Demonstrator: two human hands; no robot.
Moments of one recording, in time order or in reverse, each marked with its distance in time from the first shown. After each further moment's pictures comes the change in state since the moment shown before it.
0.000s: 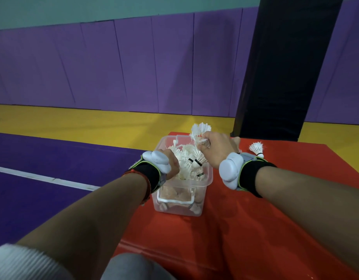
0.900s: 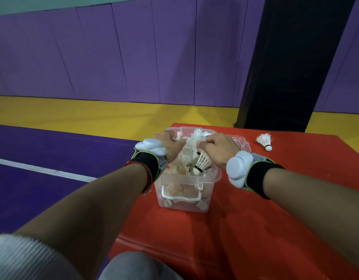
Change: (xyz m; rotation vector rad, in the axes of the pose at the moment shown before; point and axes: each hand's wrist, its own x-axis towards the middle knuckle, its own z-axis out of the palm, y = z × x) left_hand 0.029 -0.015 0.004 -0.398 0.375 -0.105; right_hand 0.001 -0.005 0.023 0.285 -0.204 0.121
